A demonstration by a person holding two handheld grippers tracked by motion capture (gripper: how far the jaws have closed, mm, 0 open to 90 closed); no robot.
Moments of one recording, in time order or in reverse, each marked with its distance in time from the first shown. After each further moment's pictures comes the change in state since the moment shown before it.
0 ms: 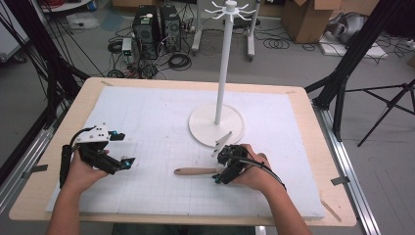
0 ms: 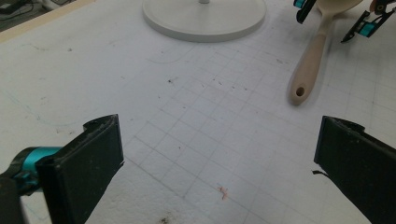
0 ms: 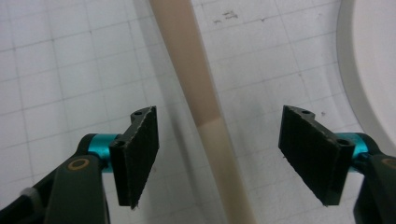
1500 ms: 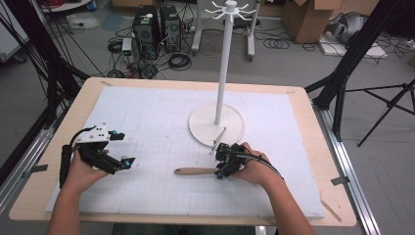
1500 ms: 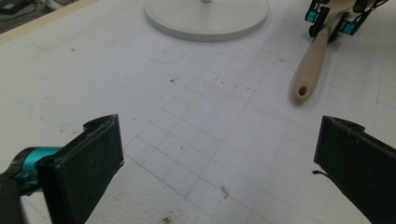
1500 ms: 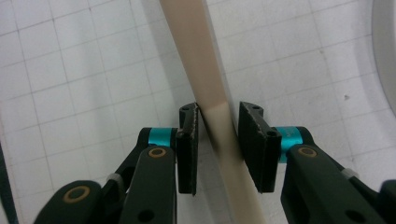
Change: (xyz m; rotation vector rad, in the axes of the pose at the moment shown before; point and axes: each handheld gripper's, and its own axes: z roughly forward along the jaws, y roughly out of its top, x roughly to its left) left arm -0.001 0.000 0.001 0.007 0.010 0.003; right arm -0.012 0.007 0.006 0.124 0.096 0.014
